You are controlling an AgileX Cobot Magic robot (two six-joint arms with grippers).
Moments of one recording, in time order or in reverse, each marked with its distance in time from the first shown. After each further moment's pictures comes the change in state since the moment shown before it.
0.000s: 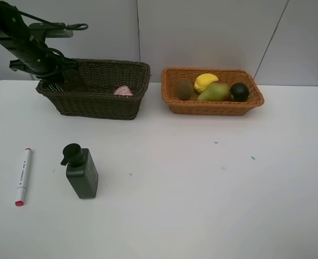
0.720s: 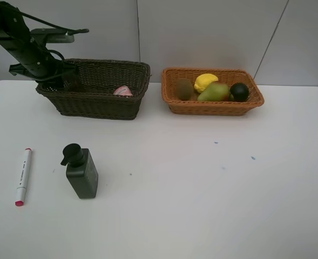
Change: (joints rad) left arm 0.000 0.006 -0.012 0.000 0.088 0.001; right arm 0.000 0.000 0.000 0.000 0.000 0.000
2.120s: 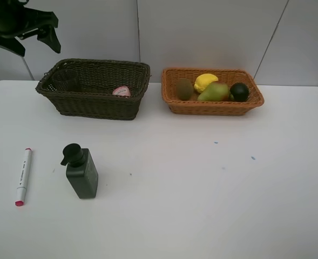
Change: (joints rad) left arm -0.007 -0.338 0.000 -0.083 0.298 0.000; right arm 0.000 0.000 0.000 0.000 0.000 0.000
